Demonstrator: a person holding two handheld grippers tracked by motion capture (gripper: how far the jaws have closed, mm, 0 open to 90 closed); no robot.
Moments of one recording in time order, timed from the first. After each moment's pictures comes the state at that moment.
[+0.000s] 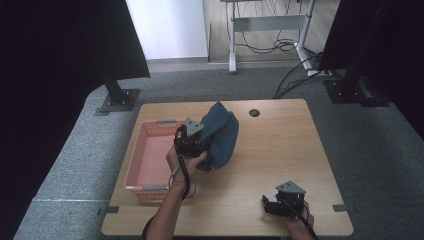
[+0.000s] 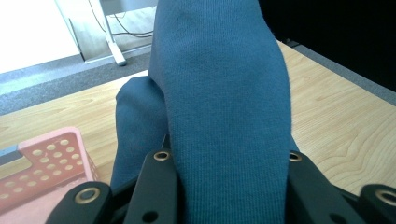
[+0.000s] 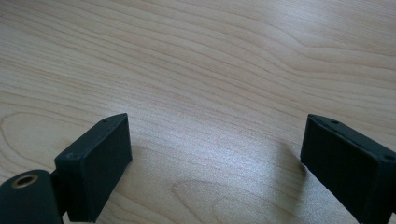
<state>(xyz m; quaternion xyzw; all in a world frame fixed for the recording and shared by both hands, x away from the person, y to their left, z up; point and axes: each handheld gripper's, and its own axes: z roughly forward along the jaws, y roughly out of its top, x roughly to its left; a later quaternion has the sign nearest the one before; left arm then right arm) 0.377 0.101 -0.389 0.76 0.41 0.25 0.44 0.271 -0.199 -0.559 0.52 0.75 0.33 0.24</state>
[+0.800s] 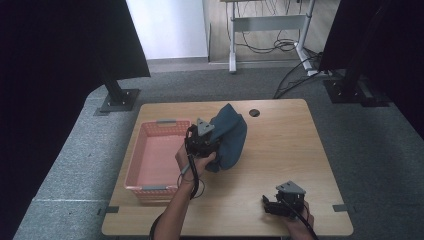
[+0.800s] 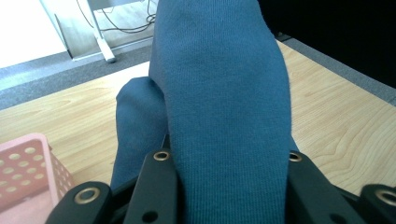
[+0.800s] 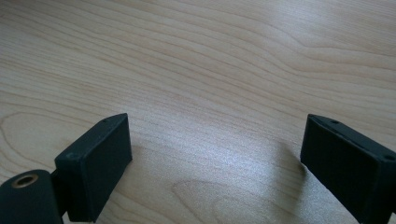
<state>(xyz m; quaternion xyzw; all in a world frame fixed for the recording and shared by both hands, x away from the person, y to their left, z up) 0.382 0.078 -0.397 0.77 0.40 0.24 0.44 0.271 -0.199 -0.559 0.52 0.75 0.33 0.24</state>
